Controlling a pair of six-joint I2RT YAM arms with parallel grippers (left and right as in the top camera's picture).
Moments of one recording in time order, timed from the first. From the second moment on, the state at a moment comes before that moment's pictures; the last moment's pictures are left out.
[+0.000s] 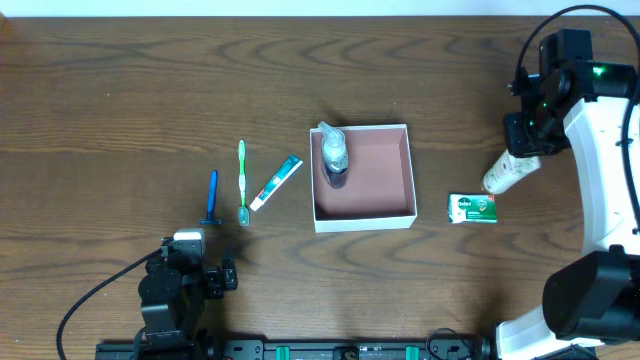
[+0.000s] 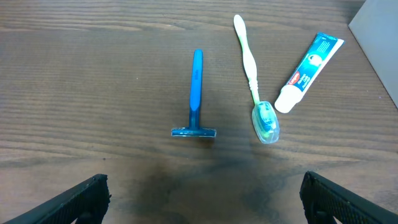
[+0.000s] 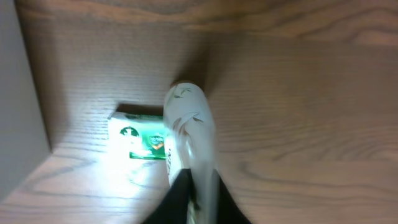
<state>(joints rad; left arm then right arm) 0.07 0.02 0.17 -0.73 0.06 0.03 -0.08 1.73 1.64 -1.33 0.11 -0.13</state>
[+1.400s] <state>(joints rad) 0.07 0.02 0.17 -0.73 0.06 0.03 0.48 1.88 2.01 -1.40 0.01 0.38</state>
